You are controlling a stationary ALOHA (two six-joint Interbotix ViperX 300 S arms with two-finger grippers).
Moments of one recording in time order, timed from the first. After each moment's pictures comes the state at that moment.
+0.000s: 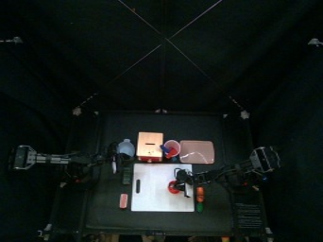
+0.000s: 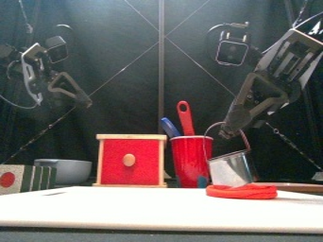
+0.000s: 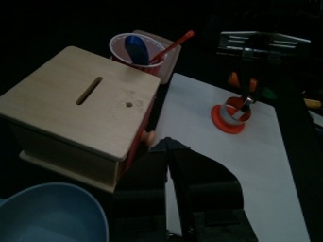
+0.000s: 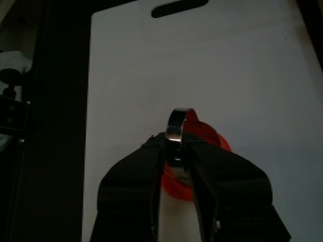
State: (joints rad) left arm 0.13 -0.64 1.25 -0.19 -0.33 -0.06; right arm 0.19 -0.12 0.93 0.06 -0.19 0.28
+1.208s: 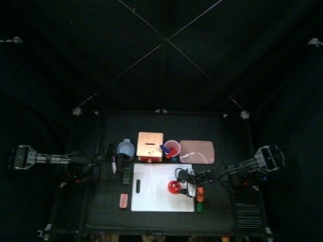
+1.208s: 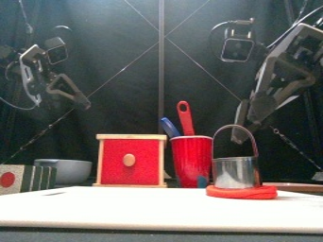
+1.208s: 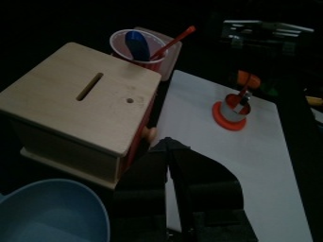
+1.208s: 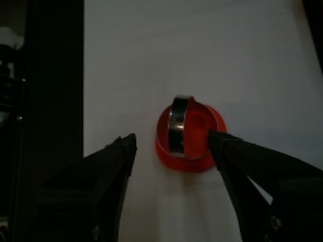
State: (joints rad) left arm 0.13 -0.64 1.26 -0.19 -0.33 -0.05; right arm 0.21 -0.26 0.93 0.04 0.00 0.27
